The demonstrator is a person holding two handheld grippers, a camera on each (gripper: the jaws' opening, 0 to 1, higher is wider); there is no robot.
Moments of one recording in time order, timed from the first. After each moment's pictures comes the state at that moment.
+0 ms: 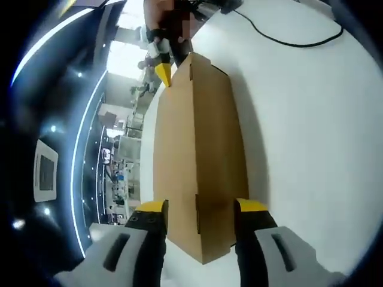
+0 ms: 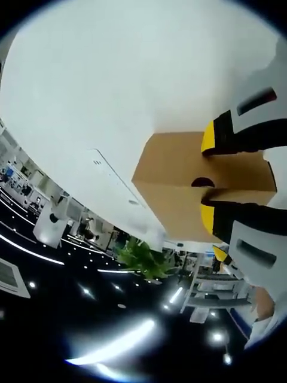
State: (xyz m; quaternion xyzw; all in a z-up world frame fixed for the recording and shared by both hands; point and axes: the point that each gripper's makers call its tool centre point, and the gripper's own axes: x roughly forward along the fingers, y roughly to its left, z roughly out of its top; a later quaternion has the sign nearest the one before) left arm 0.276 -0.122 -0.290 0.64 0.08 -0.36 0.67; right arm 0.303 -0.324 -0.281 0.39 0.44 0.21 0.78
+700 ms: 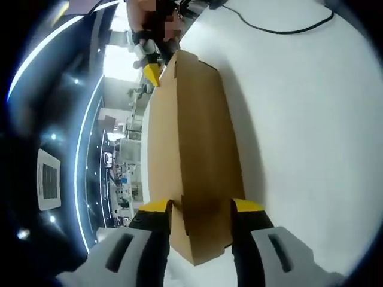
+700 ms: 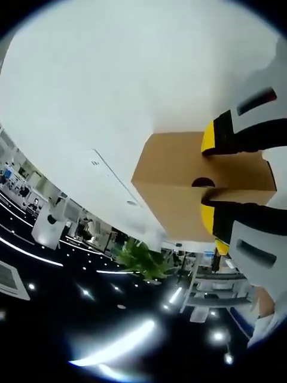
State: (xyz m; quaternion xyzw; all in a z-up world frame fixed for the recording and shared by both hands) left arm 0.276 -0.120 -0.300 0.67 0.07 -0.36 0.65; right arm 0.303 -0.325 -0.281 0.39 0.45 0.22 0.78
